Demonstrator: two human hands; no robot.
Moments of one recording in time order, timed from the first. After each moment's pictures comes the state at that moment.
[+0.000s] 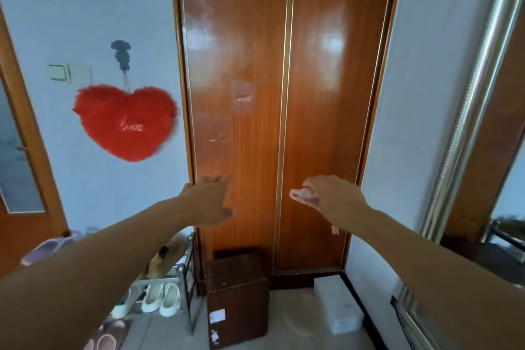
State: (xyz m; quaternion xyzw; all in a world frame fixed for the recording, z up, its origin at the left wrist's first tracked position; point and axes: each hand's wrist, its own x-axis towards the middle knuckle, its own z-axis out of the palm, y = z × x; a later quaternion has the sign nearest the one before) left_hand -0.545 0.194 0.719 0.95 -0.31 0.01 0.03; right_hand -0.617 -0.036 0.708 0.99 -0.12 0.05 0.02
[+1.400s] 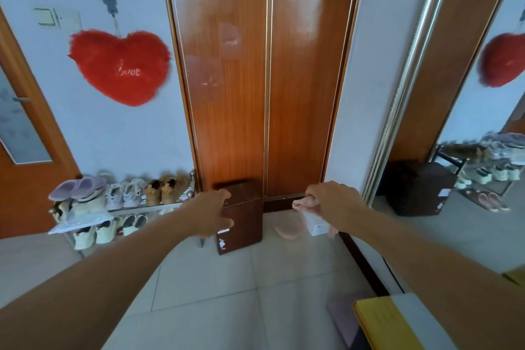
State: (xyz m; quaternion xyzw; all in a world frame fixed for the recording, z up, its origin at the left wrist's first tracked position) left_hand -0.741 0.333 0.620 0.92 -0.37 -0.11 0.07; right_hand -0.836 0.093 0.608 0.99 -0.16 -0.06 -0.02
